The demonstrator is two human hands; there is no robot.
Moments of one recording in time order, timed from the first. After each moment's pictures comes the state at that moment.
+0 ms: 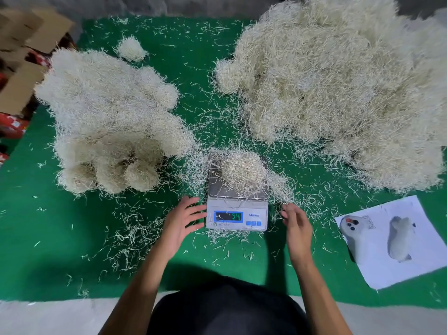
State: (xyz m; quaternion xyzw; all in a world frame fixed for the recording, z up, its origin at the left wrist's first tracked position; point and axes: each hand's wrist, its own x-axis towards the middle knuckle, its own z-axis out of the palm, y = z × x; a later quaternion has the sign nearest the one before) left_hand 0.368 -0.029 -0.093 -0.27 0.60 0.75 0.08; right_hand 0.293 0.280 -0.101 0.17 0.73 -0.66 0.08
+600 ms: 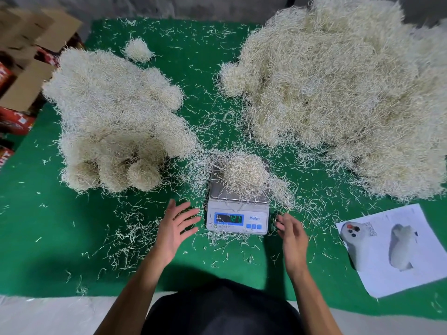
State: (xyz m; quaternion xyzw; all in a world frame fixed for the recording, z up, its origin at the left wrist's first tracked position) left_hand 0.384 -0.031 -0.097 -0.34 0.53 0.78 0.04; right_hand 0.308 0.273 -0.105 0.17 0.70 -0.68 0.10
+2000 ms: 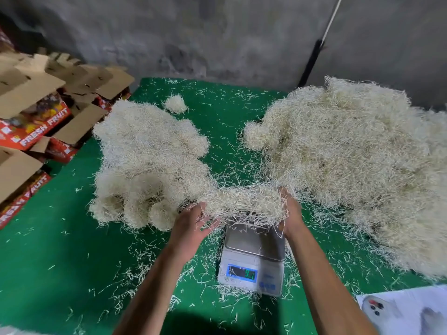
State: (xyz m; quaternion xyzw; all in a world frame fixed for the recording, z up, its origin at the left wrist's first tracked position) left_hand 0.301 -0.056 -0.003 -0.32 0.71 0.62 -0.07; right_hand 0.136 0.145 0.022 0.23 0.64 -0.70 0.21
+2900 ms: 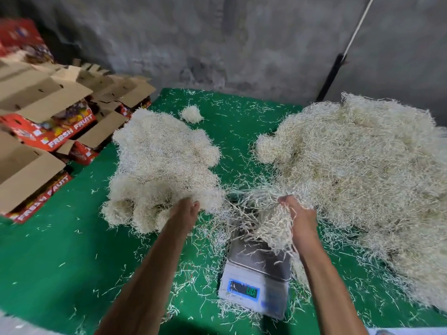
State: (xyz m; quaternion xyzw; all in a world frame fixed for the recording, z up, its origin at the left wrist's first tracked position) left_hand 0.246 -0.104 0.005 -0.45 0.65 0.59 -0.14; right_hand 0.154 0.158 0.067 0.04 0.72 -0.66 0.21
